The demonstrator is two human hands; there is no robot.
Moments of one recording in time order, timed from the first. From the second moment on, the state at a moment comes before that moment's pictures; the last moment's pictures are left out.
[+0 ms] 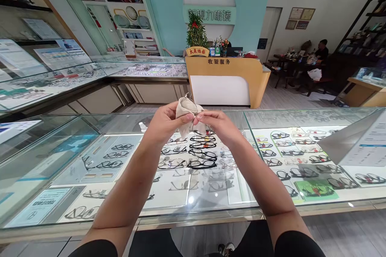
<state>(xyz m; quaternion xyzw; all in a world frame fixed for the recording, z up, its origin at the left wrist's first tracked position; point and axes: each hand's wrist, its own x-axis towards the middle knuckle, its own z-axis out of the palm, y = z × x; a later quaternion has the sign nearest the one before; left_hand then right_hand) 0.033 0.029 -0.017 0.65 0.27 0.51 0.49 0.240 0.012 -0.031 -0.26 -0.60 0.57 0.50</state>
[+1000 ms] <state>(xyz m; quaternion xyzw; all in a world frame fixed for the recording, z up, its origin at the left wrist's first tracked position) 0.037 0.046 -0.029 0.68 0.20 0.51 0.50 0.246 0.003 -0.025 -0.32 -0.63 0.50 0.49</state>
